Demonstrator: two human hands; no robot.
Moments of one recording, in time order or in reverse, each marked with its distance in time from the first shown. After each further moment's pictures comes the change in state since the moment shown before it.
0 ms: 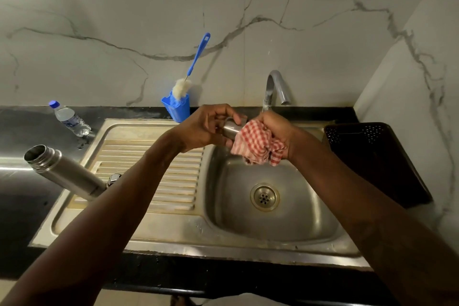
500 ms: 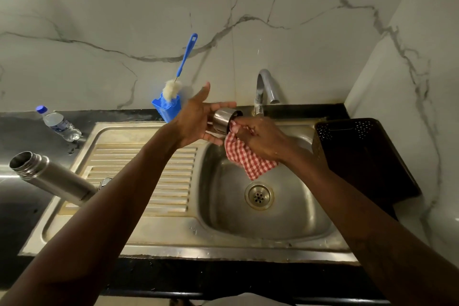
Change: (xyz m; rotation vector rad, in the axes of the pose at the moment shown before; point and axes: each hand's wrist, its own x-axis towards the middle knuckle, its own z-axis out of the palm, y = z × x) left_hand 0.023 0.017 0.007 -0.390 0.135 -0.434; right_hand 0.019 0.026 -0.024 -0.981 0.148 -0.743
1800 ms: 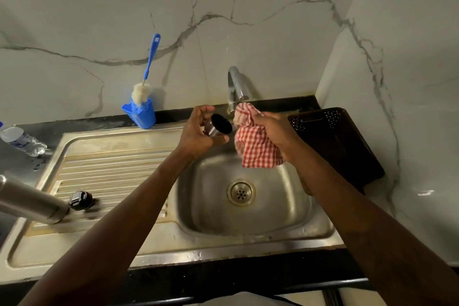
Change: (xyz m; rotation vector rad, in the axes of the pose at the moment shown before) left_hand 0.051 -0.066 0.056 0.417 0.390 0.382; right_hand -0.036 0.052 -0.039 0.631 0.277 0.590
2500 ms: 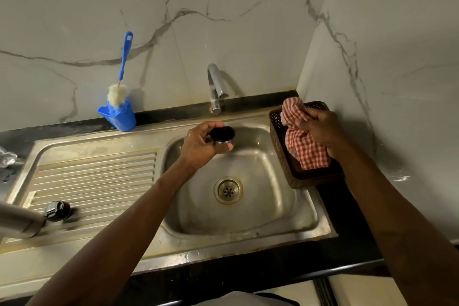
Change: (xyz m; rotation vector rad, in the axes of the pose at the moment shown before) left_hand -0.011 -0.008 0.049 -0.129 -0.094 -0.030; right_hand -0.006 0.043 -0.137 -0.185 0.225 -0.002
